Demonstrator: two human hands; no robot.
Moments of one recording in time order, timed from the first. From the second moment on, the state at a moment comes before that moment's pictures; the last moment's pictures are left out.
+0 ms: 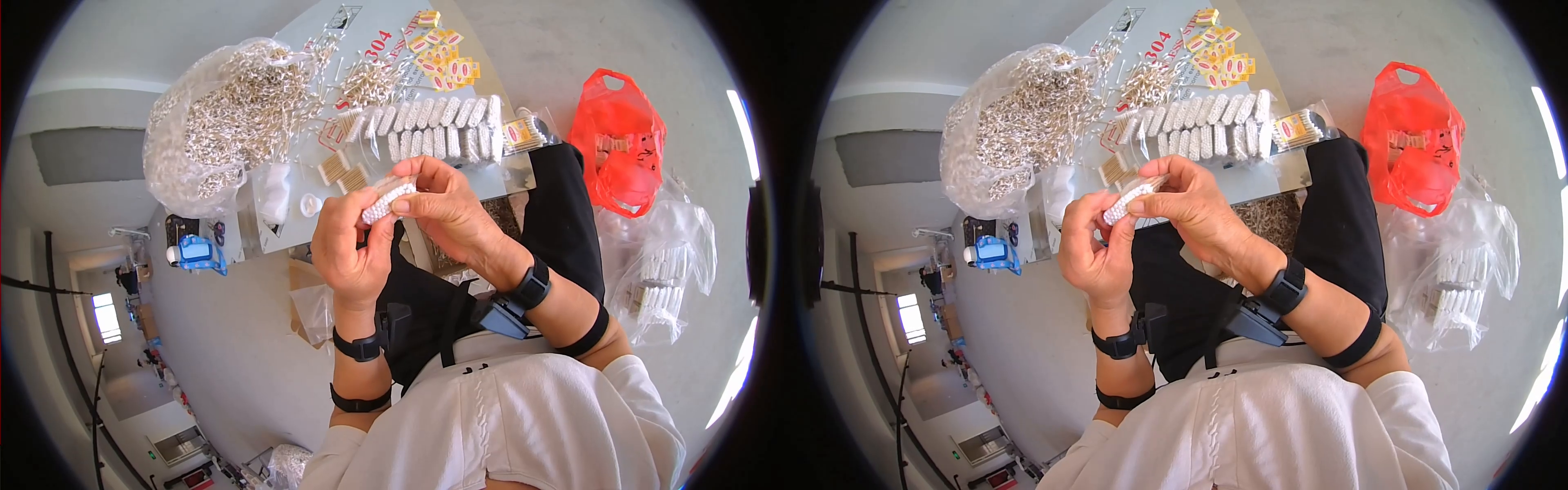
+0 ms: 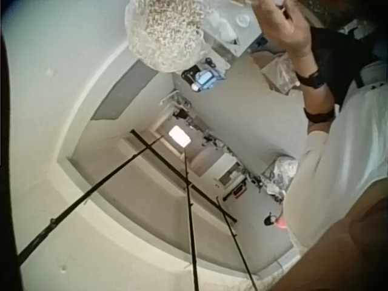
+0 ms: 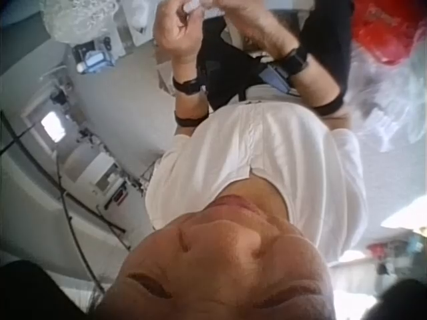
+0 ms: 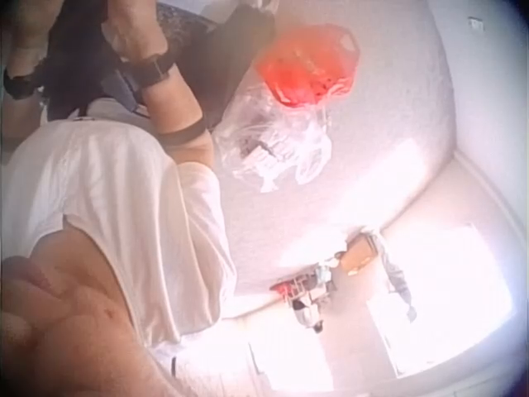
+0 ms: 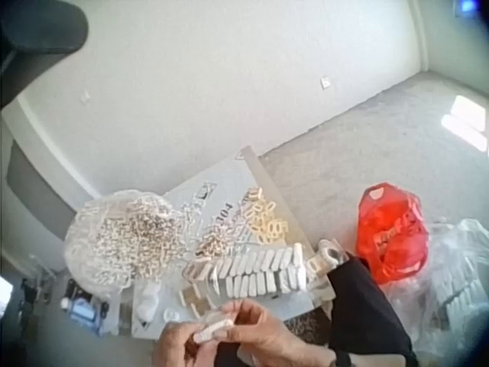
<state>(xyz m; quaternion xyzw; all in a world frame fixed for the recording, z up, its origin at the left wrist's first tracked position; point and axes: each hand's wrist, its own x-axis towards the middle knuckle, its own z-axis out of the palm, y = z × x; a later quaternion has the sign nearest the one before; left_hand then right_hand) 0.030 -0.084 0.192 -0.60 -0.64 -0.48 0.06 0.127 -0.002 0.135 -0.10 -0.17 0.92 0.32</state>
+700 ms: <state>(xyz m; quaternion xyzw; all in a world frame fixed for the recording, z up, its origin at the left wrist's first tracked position) 0.022 -0.082 0.185 -0.61 -0.67 -0.42 0.07 0.122 -0.004 0.129 -0.10 -0.20 0.92 0.33</state>
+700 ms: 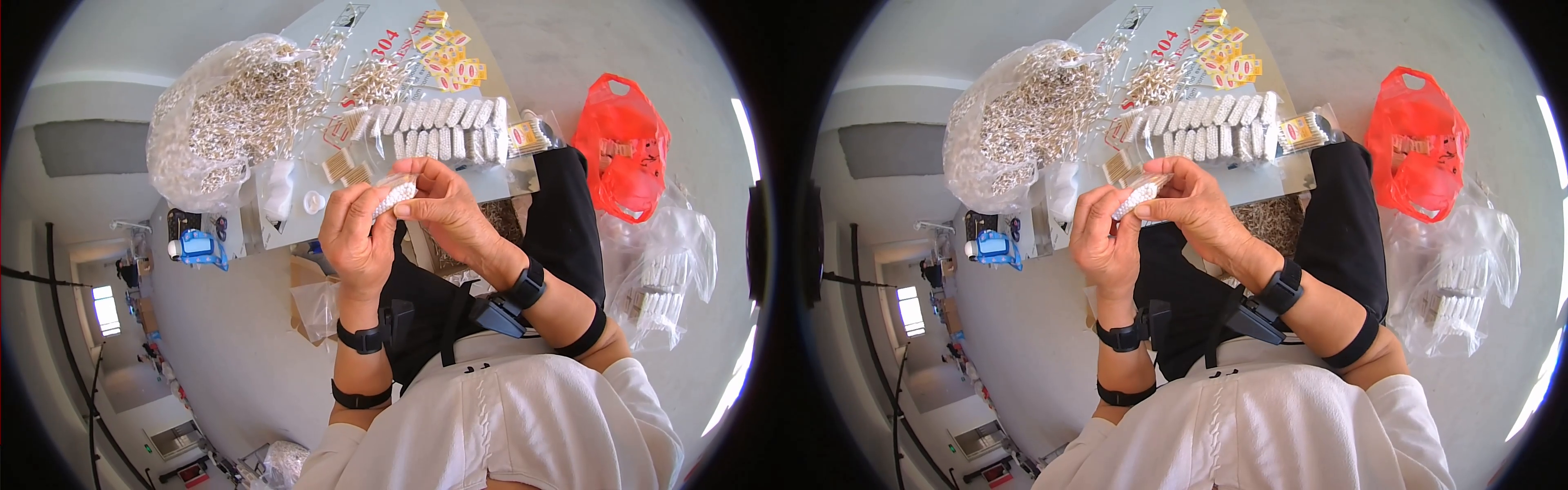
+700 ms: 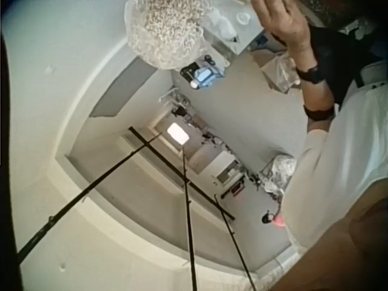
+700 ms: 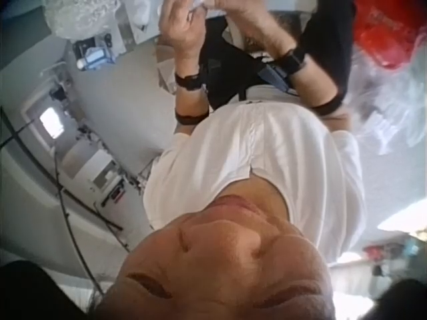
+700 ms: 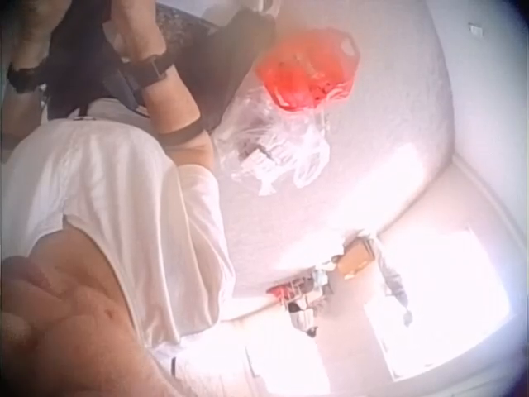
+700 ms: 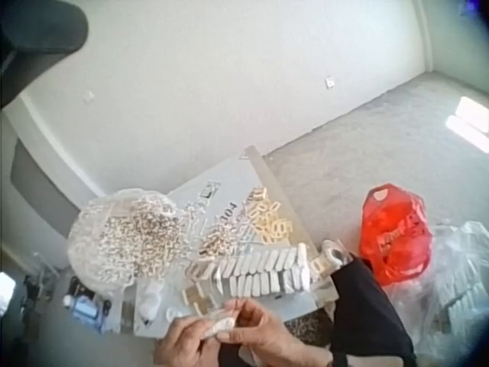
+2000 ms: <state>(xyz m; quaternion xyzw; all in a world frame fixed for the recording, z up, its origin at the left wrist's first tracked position) -0.079 -0.060 0.047 -0.51 -0.79 -0.28 0.20 0.139 -0.013 0.068 -0.30 -0.25 0.91 0.13</state>
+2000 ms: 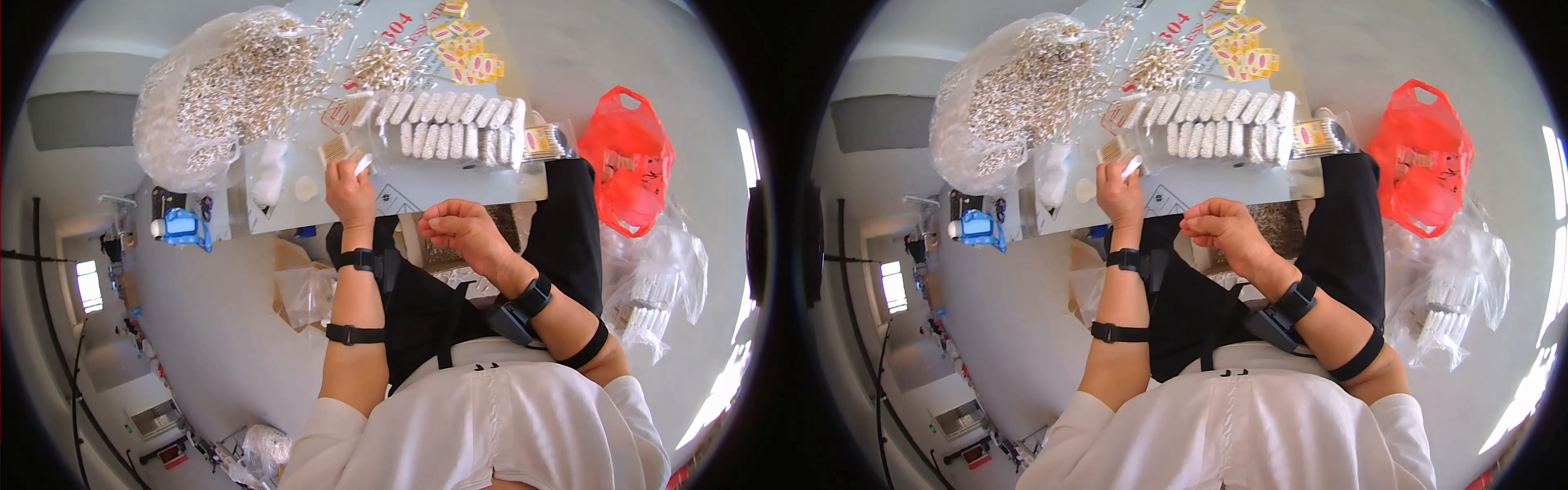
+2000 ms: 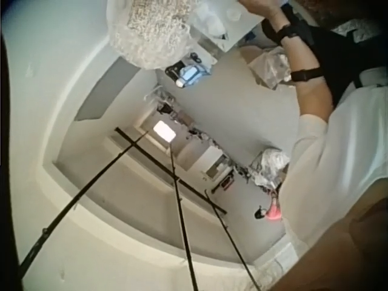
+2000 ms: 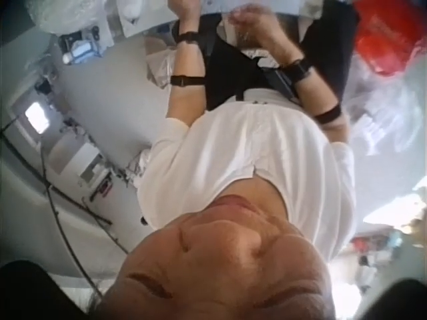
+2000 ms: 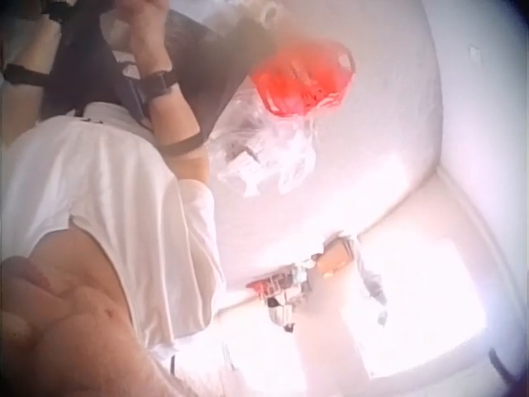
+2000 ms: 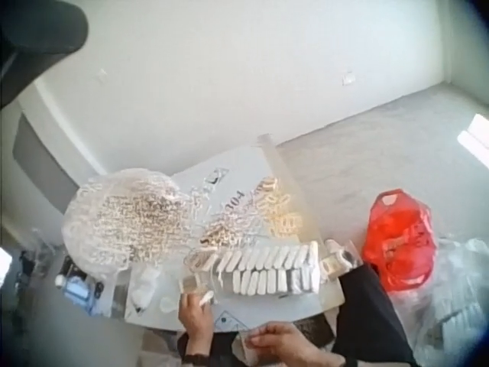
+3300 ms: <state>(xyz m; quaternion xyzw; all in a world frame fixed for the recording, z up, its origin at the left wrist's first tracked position) -0.085 0.007 0.061 -0.32 -0.71 -0.37 -0.50 0.170 0.091 0.056 -0.52 -0.72 0.41 0.21</state>
